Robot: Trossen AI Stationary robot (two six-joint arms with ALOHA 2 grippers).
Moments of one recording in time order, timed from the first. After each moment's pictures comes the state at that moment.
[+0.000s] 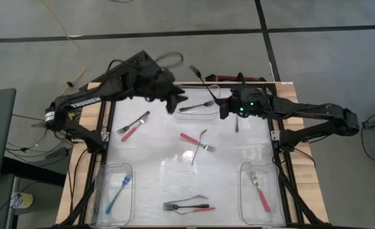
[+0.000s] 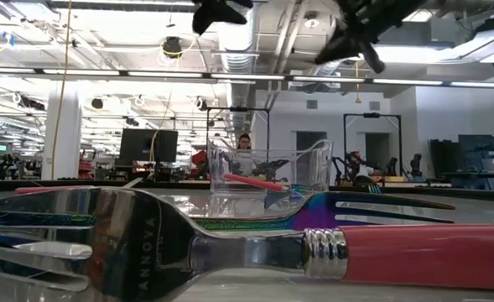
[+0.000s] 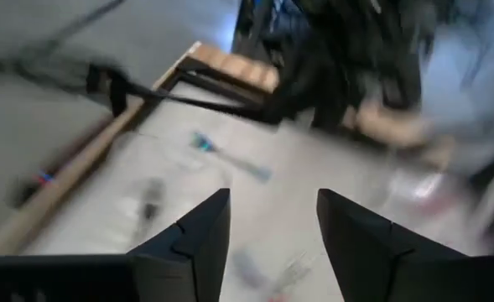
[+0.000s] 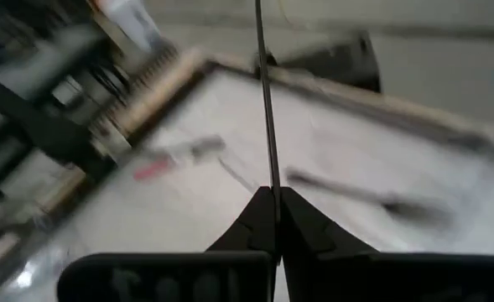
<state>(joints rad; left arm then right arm) 0.32 1.44 1.50 -0.42 0.03 -0.31 -0.21 1.10 0.93 -0.24 0.28 0.62</state>
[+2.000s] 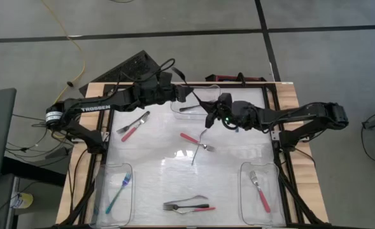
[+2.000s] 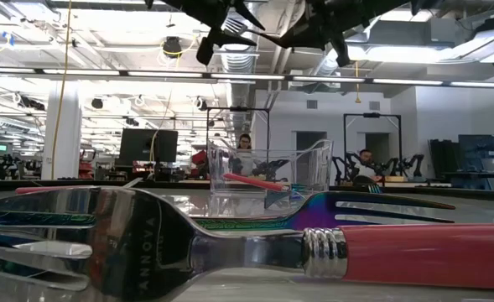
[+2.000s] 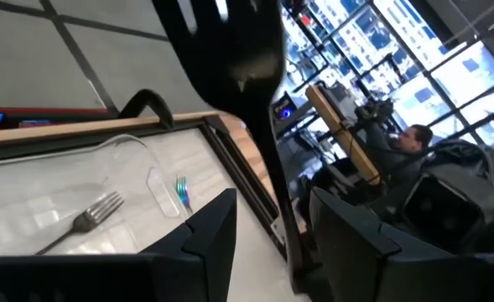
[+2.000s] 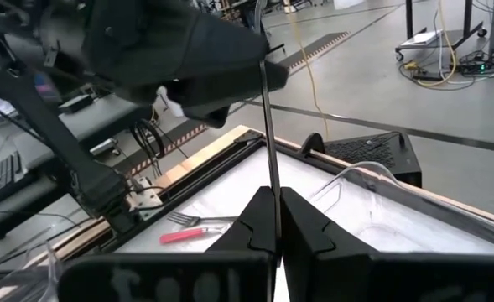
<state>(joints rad) 0.31 1.44 1.21 0.12 -0.23 -0.88 -0.05 1.29 0.89 0.24 0.50 0.44</state>
